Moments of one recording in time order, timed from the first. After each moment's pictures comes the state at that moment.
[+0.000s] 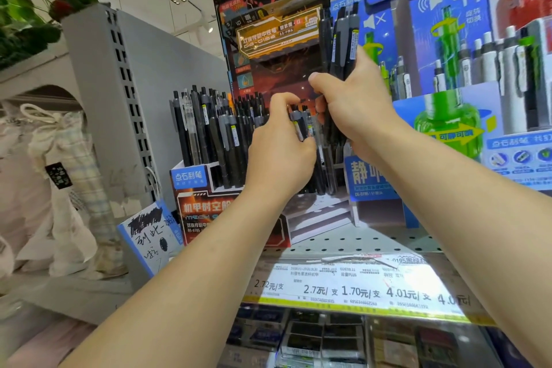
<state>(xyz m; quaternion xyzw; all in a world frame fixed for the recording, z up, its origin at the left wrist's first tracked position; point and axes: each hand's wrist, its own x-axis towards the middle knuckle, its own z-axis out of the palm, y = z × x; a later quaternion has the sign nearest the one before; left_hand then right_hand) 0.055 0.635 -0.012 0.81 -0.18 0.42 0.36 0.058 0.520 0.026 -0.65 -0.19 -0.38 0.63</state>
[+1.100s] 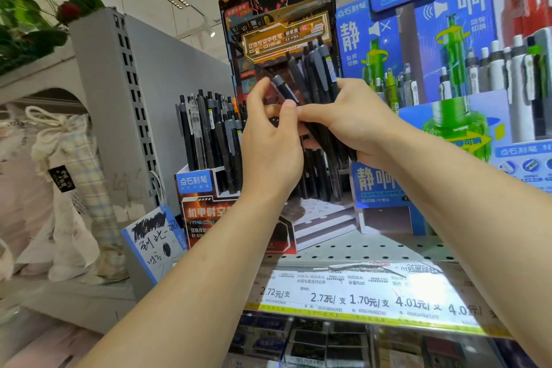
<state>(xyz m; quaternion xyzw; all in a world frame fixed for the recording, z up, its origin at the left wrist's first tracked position) 0.055 0.640 -0.006 0.66 -0.21 0.42 0.58 0.055 0.517 0.021 -0.67 -0.32 -0.25 0.62</state>
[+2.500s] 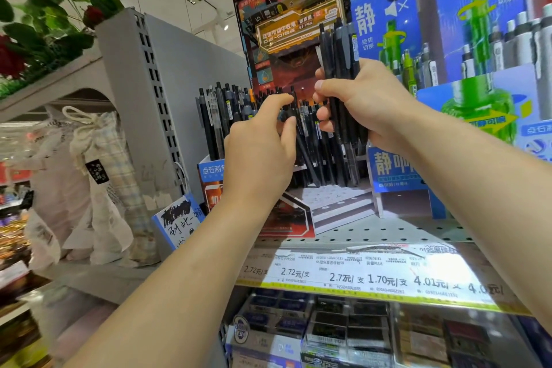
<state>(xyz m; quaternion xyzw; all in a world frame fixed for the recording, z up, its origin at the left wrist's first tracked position) 0.032 0.682 -0.017 0.77 -0.21 0.56 0.24 0.056 0.521 0.024 -0.61 -0.31 -0.20 0.70</state>
